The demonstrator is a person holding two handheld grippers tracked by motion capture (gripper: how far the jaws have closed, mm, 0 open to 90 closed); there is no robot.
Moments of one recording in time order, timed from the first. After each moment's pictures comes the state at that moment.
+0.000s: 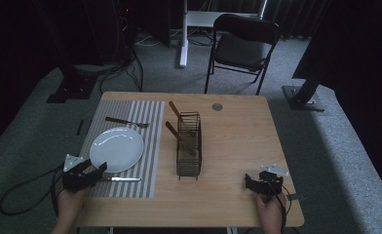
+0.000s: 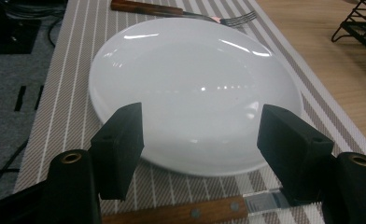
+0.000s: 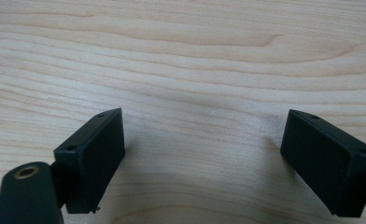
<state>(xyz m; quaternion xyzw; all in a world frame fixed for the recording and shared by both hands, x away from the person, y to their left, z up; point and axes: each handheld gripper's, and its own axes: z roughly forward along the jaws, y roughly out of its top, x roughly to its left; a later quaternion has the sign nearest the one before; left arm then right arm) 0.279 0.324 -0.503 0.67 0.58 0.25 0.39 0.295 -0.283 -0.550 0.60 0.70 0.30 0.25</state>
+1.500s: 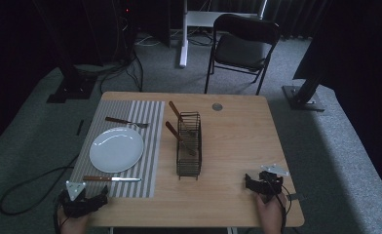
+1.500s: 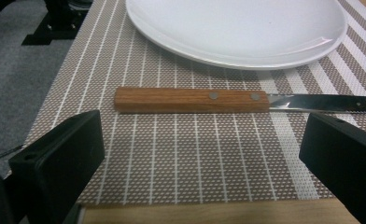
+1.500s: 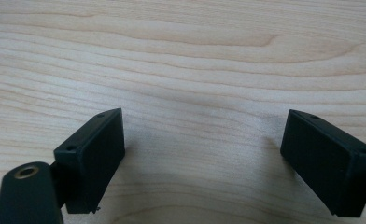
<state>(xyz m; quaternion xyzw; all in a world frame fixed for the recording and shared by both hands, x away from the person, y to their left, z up) 0.223 0.306 -0.544 0.65 0.61 0.31 0.33 0.295 -0.283 -0.550 0.60 0.70 0.30 0.25</state>
